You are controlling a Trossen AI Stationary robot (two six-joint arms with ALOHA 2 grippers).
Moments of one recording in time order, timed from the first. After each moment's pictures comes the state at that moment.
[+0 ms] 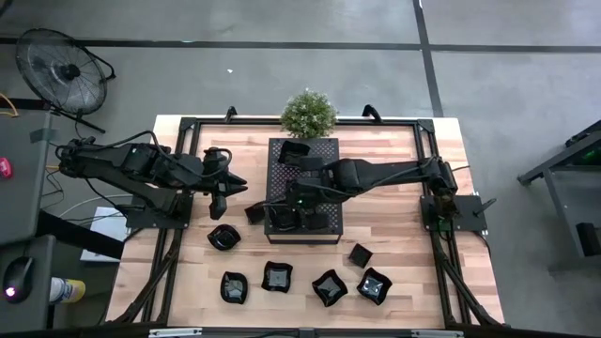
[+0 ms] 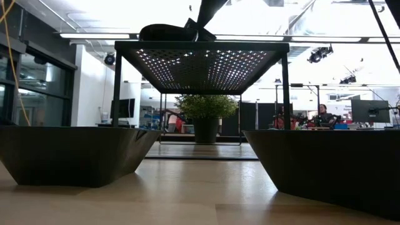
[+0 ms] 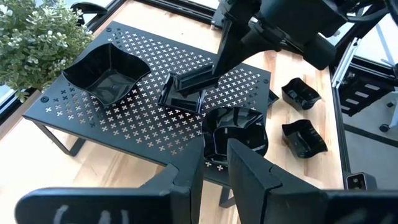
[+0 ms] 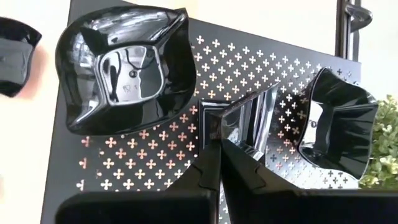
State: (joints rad) left arm -0.24 0.96 1.23 -0.86 -0.33 -0.45; right arm 0.14 2.02 2.15 -1.25 0.31 -0.07
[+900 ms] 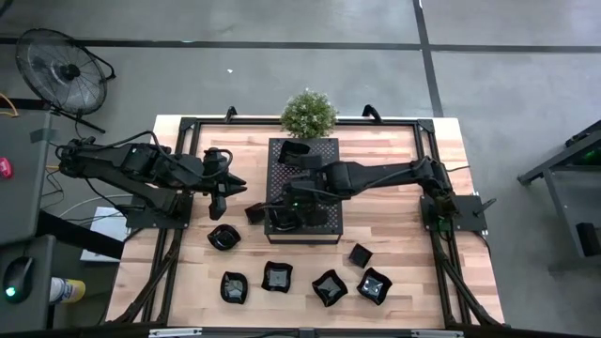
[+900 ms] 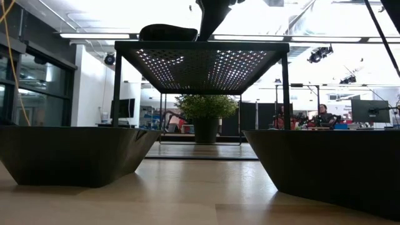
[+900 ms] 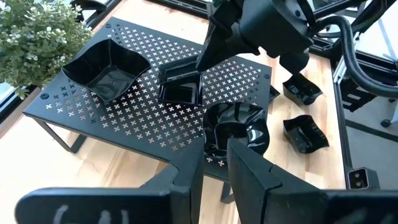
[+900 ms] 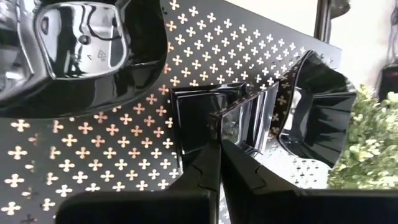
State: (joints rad) left arm -0.24 0.96 1.23 -0.87 -0.32 -0.45; right arm 0.13 2.06 2.14 -1.30 0.43 -0.12
